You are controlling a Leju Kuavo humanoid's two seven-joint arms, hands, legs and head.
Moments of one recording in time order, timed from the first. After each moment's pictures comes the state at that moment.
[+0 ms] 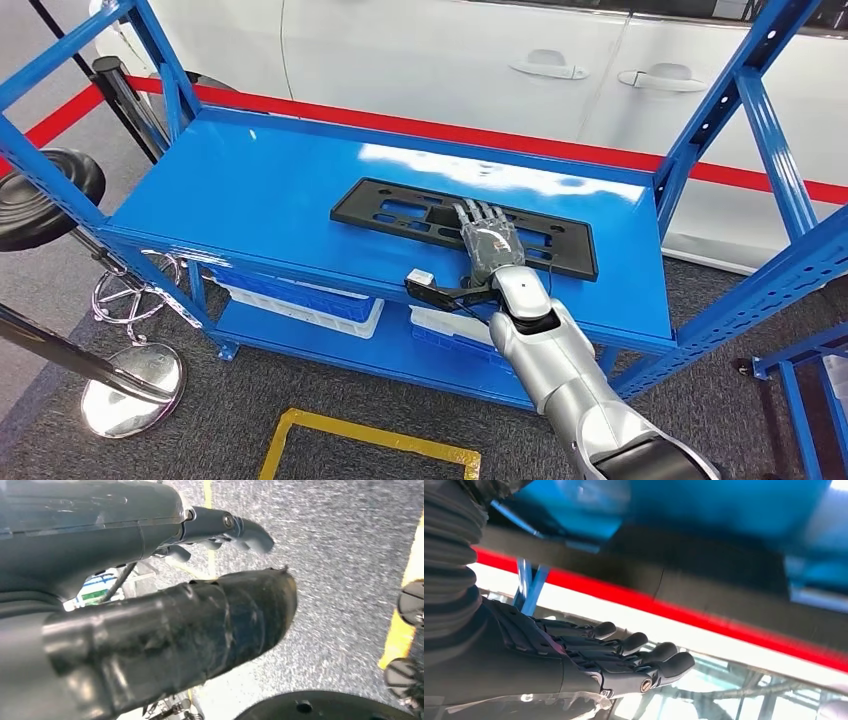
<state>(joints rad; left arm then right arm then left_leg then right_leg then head) -0.06 -0.21 1.27 -0.46 -1.48 -0.29 0.20 -0.70 0.16 0.50 -0.69 1.53 -0.18 -0.04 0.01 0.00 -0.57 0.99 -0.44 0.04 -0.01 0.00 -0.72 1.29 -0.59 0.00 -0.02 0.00</state>
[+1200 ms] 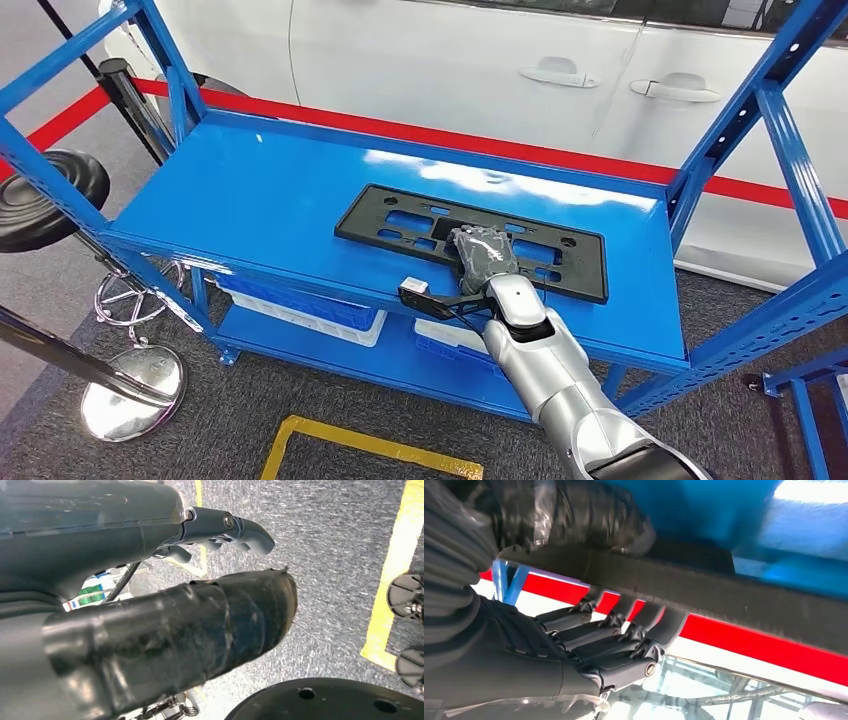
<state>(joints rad) -0.06 -0.21 1.27 -0.47 -1.49 -0.29 0.17 -0.68 0.18 0.50 -0.69 1.49 -0.18 -0.05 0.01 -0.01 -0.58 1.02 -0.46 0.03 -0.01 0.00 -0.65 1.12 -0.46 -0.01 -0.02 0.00</state>
